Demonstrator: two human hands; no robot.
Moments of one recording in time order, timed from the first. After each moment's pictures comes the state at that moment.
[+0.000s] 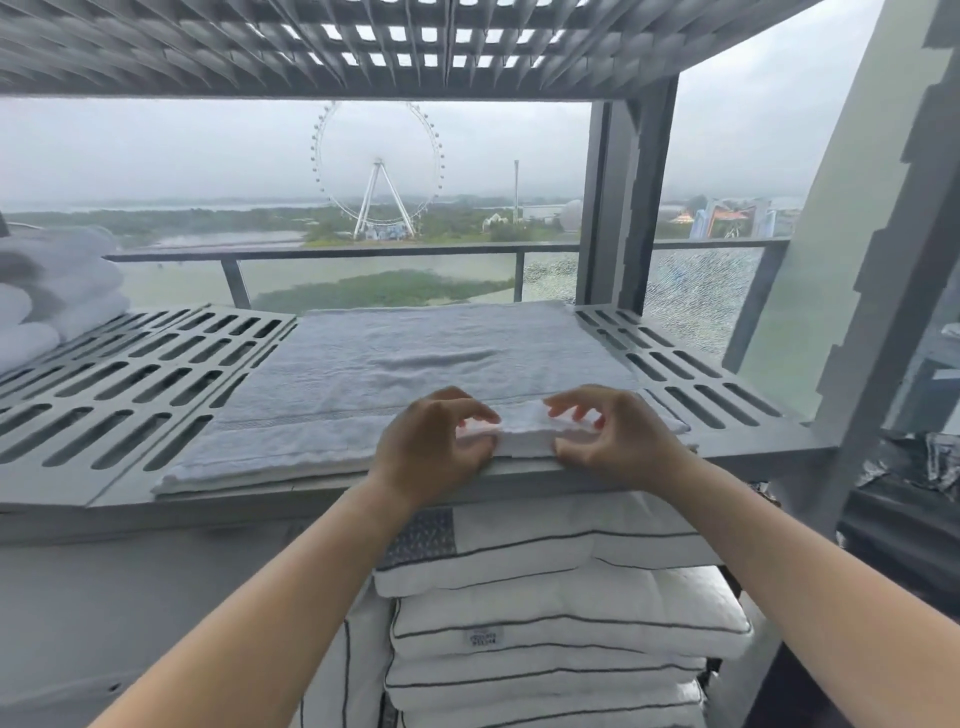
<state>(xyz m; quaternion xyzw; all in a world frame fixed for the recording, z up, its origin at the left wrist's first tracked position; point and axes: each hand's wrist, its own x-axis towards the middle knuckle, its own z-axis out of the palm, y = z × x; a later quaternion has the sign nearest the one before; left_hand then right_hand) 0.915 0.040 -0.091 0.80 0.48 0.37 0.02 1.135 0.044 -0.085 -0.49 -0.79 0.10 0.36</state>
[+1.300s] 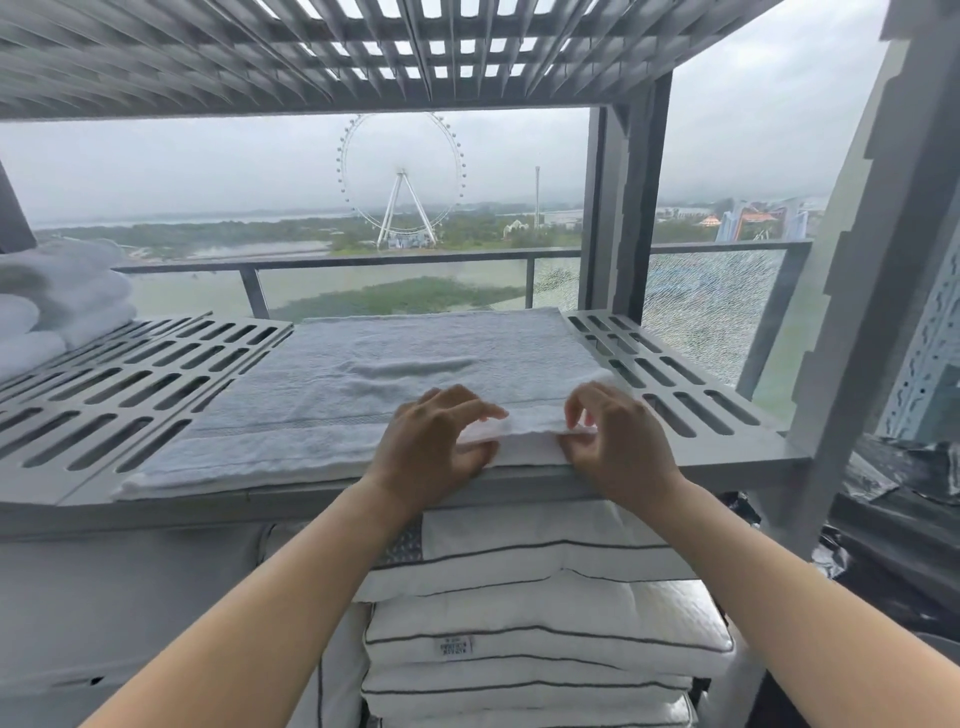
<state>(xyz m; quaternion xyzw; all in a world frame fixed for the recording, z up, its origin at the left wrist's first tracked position) 0.952 0.045 -0.090 0.83 0.45 0.34 -0.08 1.167 0.049 -0.098 -0.48 -0.76 -0.08 0.43</state>
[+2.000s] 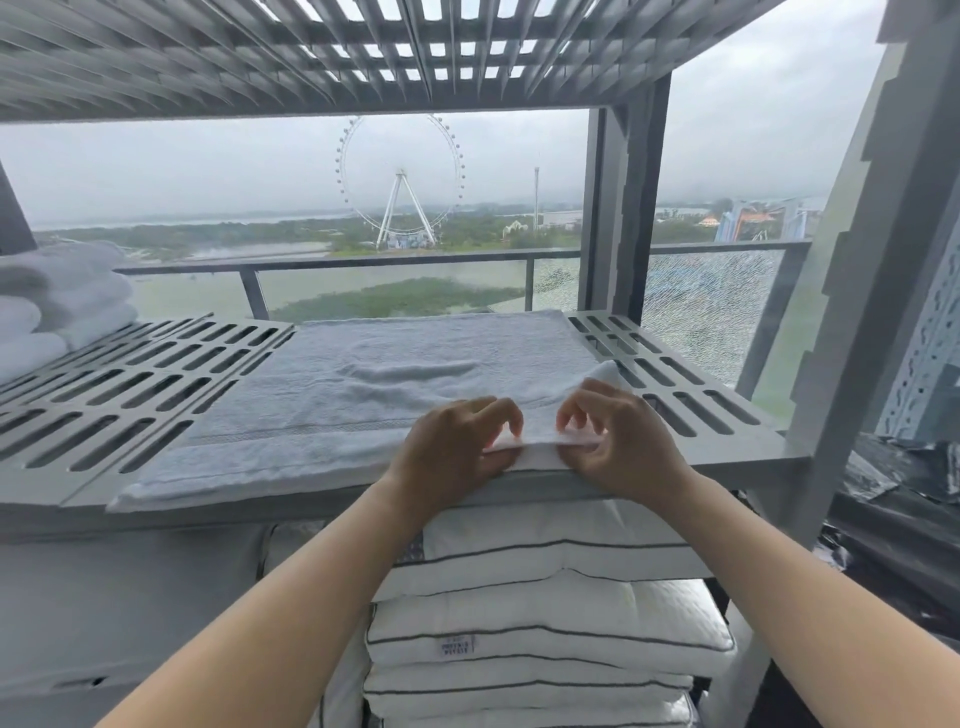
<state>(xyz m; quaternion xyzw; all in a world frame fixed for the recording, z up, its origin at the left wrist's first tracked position) 0.970 0.040 -0.086 0.86 0.36 0.34 -0.13 1.177 0.051 -0.094 -0.42 -0.81 -0.03 0.41</state>
